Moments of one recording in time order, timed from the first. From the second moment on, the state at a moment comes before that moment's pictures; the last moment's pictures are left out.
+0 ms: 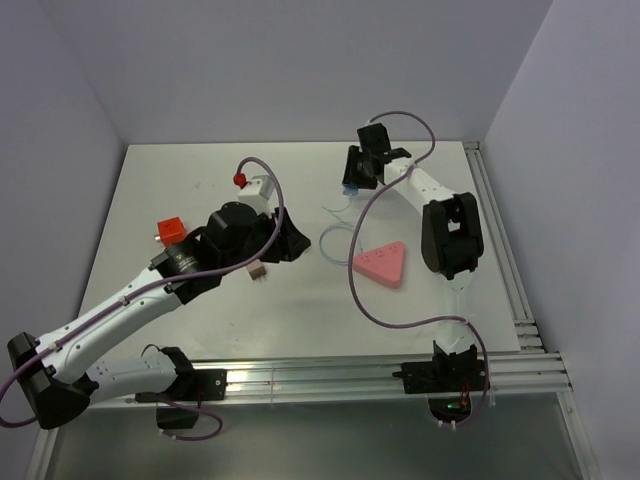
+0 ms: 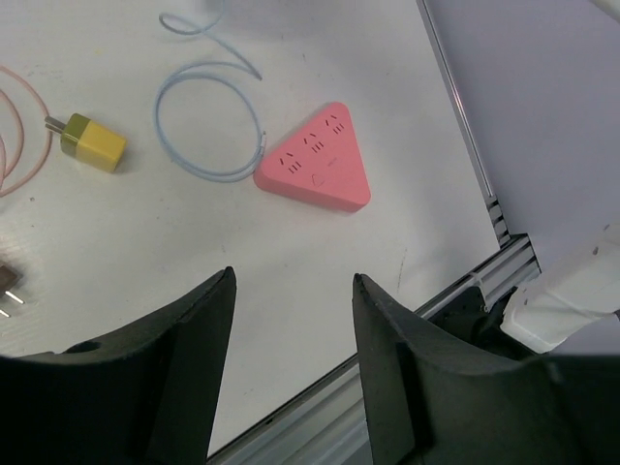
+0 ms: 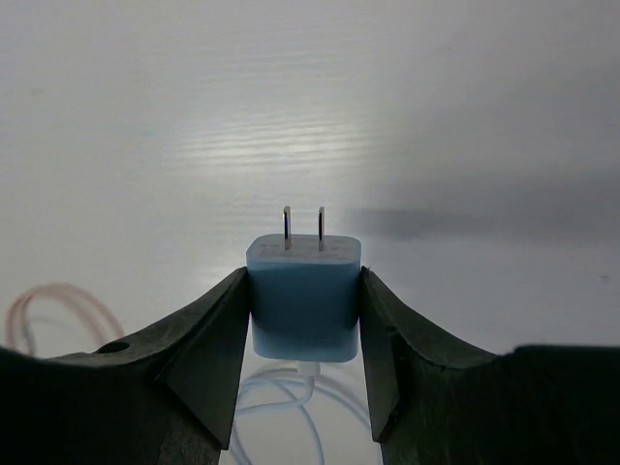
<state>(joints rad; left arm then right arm) -0.87 1.10 1.08 -0.41 -0.11 -0.69 0.29 2.19 1.81 -0.51 0.02 0.46</state>
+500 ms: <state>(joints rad) -0.57 1.00 1.19 -0.56 0.23 -0.69 0.52 1.42 1.18 -0.20 -0.31 0.25</state>
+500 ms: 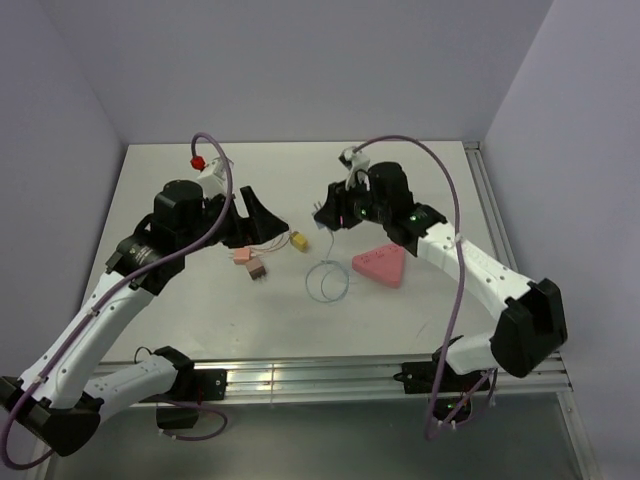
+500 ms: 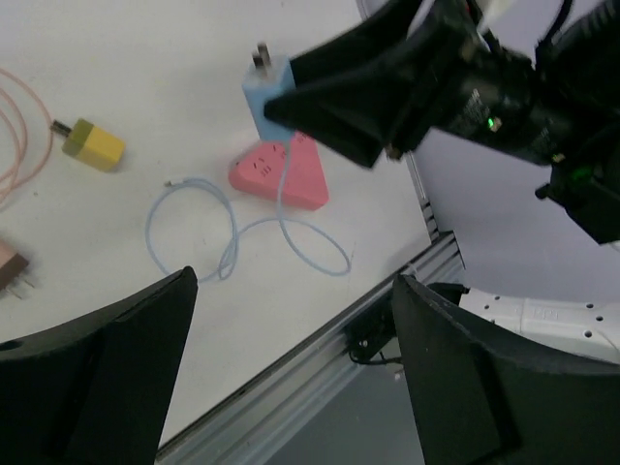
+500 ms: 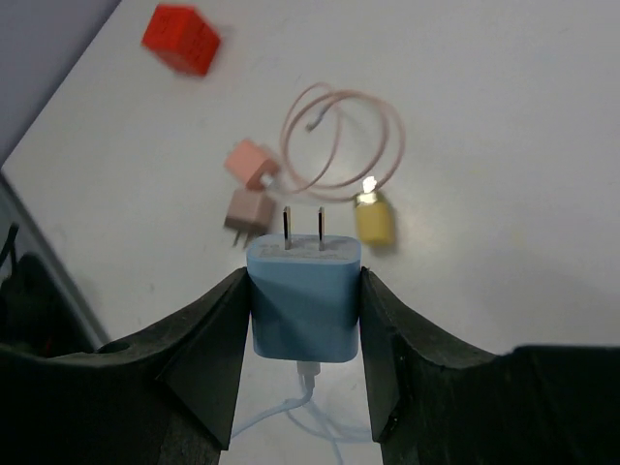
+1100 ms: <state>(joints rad) -0.52 1.09 0.90 -0.36 0.57 -0.80 0.85 1.03 0.80 -0.18 -0.38 0.05</state>
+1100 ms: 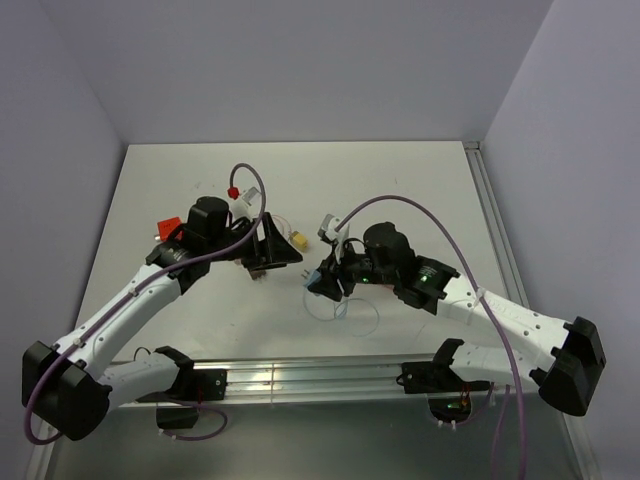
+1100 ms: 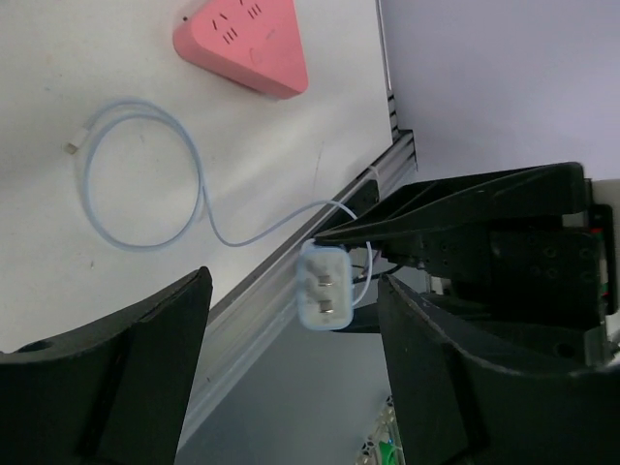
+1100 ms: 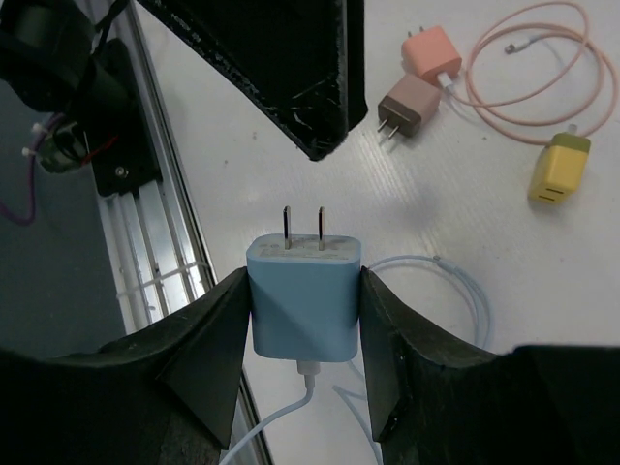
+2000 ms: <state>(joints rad) -0.66 1.14 0.74 -0.15 0.66 -0.91 0.93 1.07 0.80 -0.17 -0.29 0.01</state>
